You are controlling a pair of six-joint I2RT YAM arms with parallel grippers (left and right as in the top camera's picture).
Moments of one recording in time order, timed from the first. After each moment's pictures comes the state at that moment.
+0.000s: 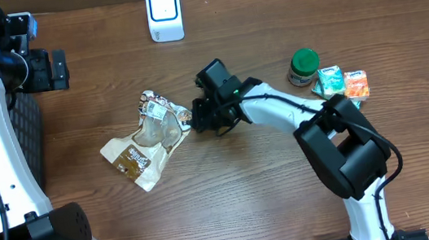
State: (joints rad) left arm 0.25 1.84 2.17 -1.49 0.07 0.22; right arm 0.60 2.13 1.39 -0.39 -0.43 0.64
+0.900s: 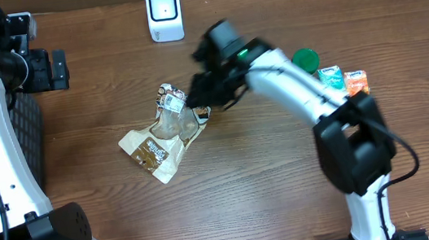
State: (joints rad) left arm 0.25 1.84 2.17 -1.49 0.07 0.22; right arm 0.61 2.13 1.71 -0.72 -0.47 0.48
